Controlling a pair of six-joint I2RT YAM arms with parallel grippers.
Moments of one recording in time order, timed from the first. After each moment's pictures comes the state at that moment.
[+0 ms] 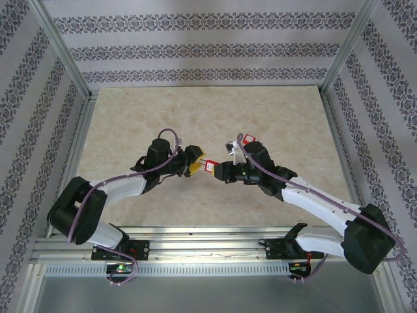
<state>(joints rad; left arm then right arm) -0.50 1.49 0.64 0.43 0.52 -1.41 0.67 1.17 0.69 -0.10 -0.41 0.62</state>
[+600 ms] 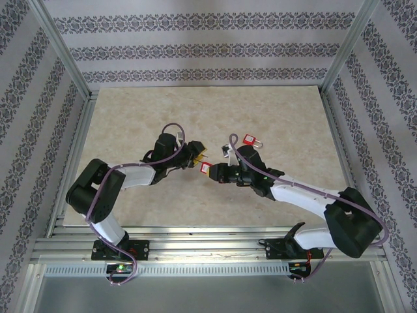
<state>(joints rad) -0.46 1.69 0.74 0.52 0.47 -1.35 0.69 1.33 0.63 0.13 -0.41 0.76</state>
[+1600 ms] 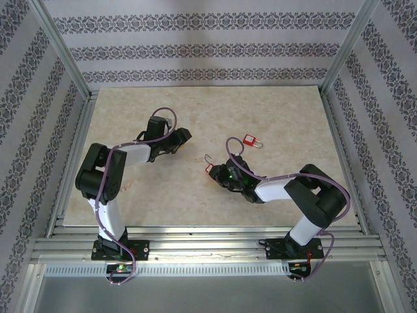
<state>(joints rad) -0.26 1.85 1.01 0.16 0.44 -0.94 0.73 1.65 0.53 0.50 -0.11 1.25</state>
